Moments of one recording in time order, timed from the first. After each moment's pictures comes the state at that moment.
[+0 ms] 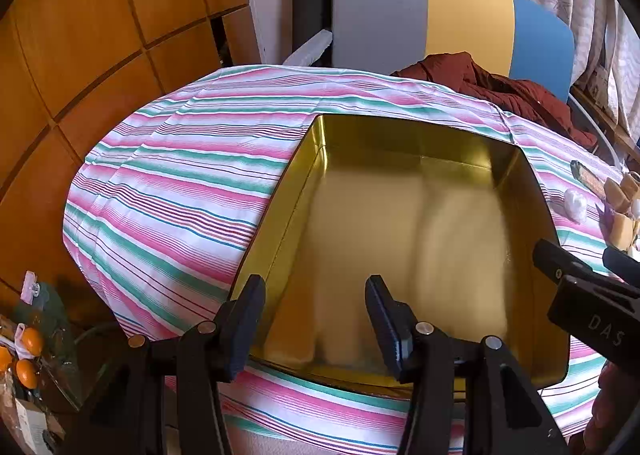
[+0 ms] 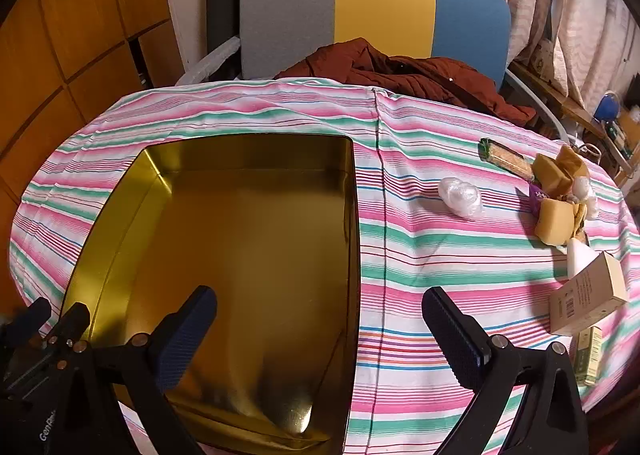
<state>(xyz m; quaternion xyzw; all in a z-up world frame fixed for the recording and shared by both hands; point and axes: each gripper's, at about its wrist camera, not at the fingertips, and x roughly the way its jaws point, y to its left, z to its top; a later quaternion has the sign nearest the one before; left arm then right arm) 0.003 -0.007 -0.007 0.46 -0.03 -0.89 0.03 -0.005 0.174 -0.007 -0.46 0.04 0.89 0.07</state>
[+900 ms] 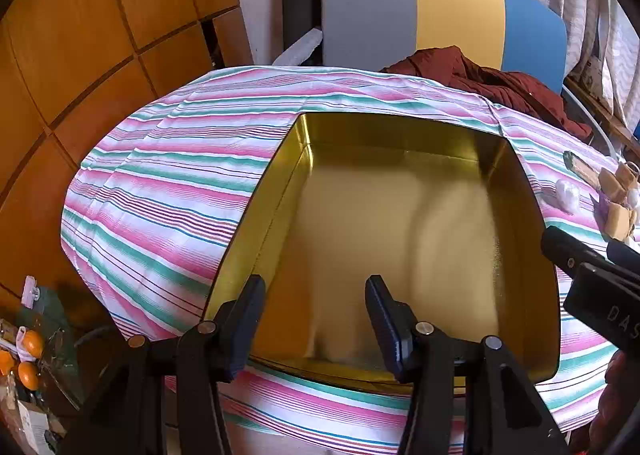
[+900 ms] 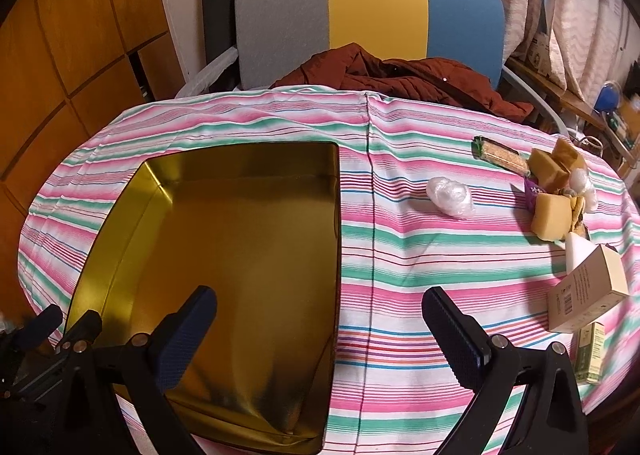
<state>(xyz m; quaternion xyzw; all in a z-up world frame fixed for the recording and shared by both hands) 0.007 0.012 -0.007 0.46 -0.04 -0.88 0.02 0.006 0.194 0.000 -0.44 0.05 0.89 0.06</state>
